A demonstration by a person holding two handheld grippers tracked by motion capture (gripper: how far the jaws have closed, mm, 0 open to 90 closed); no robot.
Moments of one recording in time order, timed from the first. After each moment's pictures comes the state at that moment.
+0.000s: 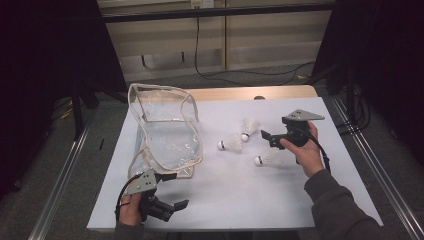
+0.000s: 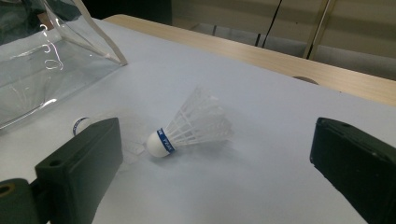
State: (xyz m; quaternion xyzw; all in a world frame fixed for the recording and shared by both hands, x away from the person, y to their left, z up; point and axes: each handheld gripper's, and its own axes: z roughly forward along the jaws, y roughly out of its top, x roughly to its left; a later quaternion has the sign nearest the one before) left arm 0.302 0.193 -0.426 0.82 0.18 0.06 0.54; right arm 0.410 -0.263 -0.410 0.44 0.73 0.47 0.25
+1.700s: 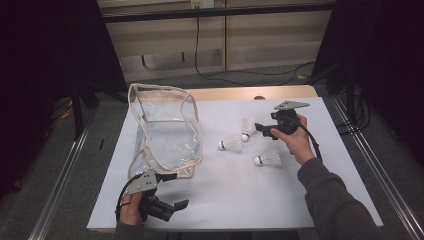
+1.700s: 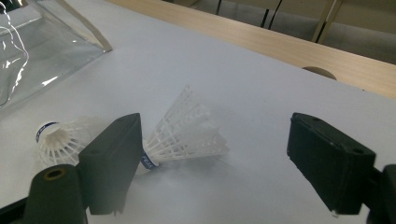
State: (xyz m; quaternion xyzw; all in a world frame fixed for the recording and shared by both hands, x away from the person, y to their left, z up) left arm 0.303 0.192 -0.429 0.82 0.19 0.05 0.54; right arm 0.456 -0.251 -0.417 0.45 0.76 0.43 0.21
